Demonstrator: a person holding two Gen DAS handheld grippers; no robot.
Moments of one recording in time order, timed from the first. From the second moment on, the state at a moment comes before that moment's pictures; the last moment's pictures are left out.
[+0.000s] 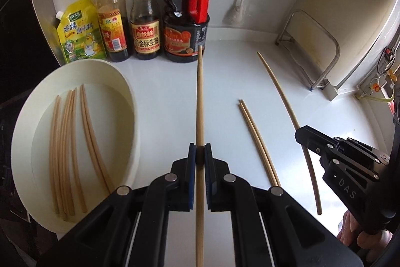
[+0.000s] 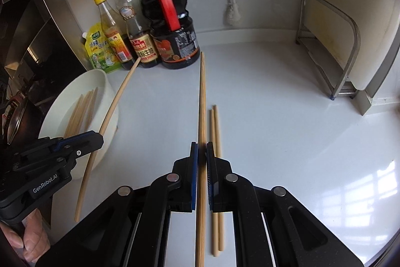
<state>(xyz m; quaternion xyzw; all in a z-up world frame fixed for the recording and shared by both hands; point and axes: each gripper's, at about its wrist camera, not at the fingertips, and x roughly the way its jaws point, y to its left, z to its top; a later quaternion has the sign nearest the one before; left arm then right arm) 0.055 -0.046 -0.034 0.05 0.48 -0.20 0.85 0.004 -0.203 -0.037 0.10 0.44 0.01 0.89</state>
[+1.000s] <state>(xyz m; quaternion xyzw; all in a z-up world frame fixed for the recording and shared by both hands) 0.151 0.164 -0.051 0.01 0.51 -0.10 0.85 0.141 0.040 -0.060 0.05 0.51 0.16 0.84</state>
